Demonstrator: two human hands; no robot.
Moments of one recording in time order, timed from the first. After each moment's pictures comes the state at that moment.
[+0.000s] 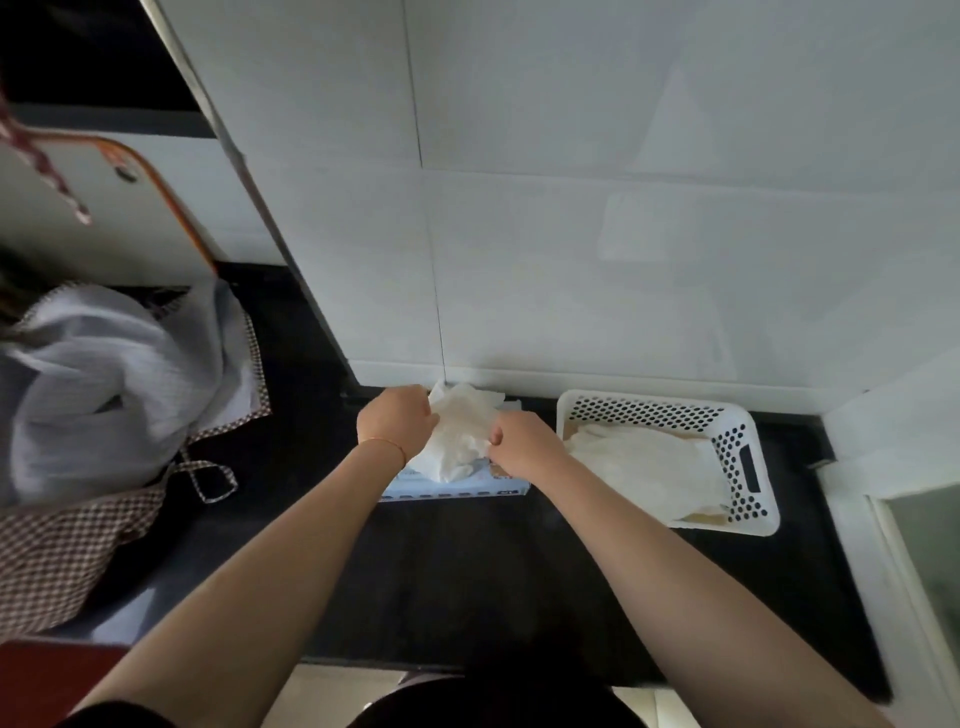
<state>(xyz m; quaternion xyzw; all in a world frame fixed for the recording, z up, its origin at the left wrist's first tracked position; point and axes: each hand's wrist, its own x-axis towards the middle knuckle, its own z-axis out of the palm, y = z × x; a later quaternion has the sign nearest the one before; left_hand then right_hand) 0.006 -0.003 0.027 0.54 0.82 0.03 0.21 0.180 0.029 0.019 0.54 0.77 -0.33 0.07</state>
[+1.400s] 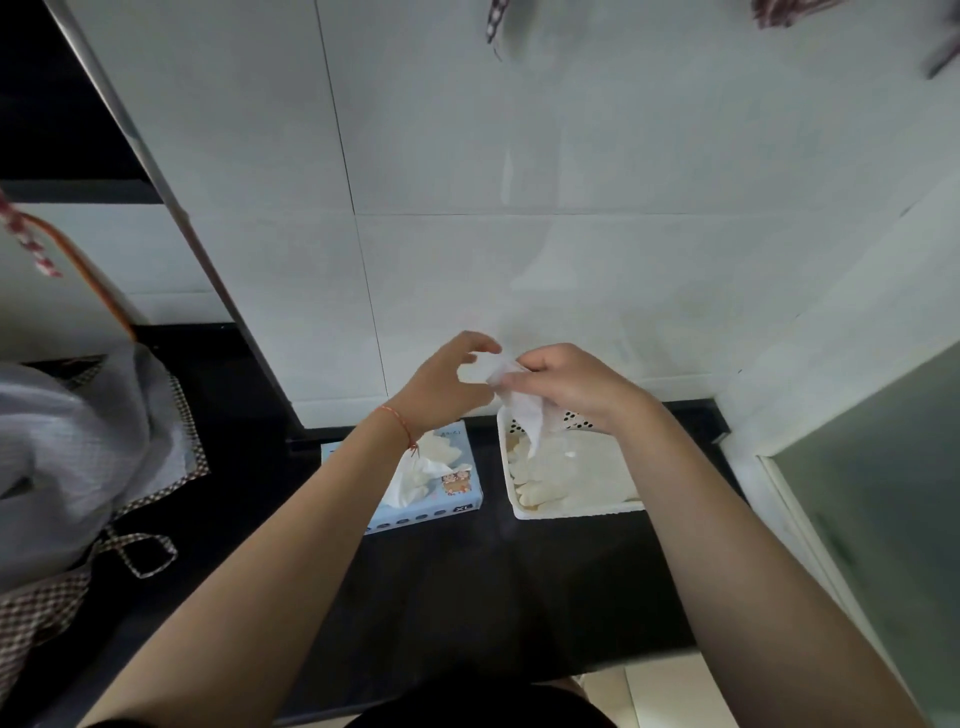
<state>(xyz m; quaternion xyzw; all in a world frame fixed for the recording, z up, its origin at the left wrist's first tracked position) 0.081 0.021 0.123 0.61 0.55 0.33 0.47 0.269 0.040 0.154 0.54 0.66 -0.50 -0.16</state>
